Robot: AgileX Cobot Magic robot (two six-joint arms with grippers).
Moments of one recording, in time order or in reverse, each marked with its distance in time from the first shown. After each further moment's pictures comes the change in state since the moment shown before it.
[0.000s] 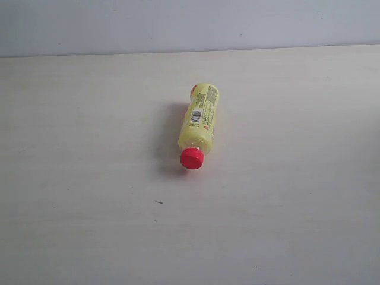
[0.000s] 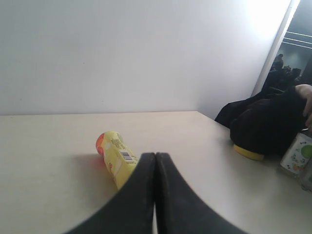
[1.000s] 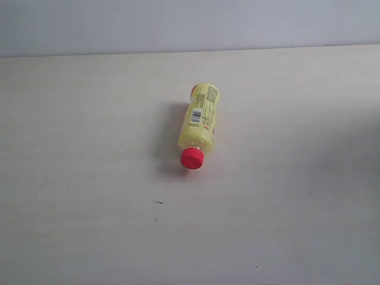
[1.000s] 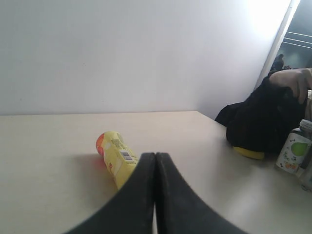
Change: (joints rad) left arm 0.000 0.000 0.000 0.000 0.000 0.000; right arm 0.000 0.000 0.118 -0.049 -0.185 0.000
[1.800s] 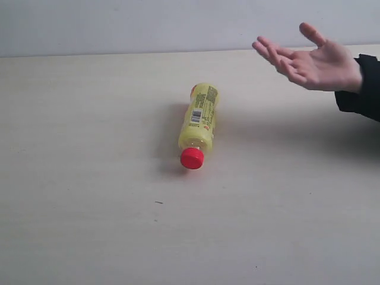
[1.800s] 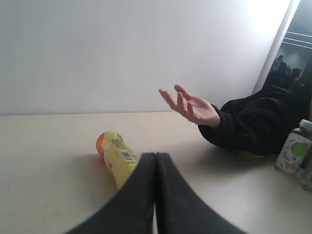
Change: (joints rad) left arm 0.000 0.000 0.000 0.000 0.000 0.000; right arm 0.000 0.000 0.034 0.029 -0.176 0.018
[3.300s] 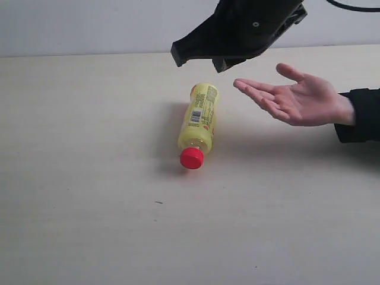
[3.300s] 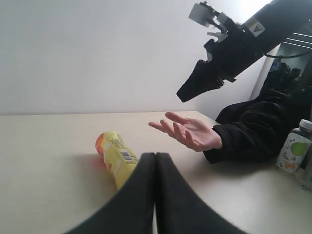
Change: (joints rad) left arm 0.000 0.000 0.000 0.000 0.000 0.000; right arm 0.361 1.625 -1.089 -0.075 0.640 0.240
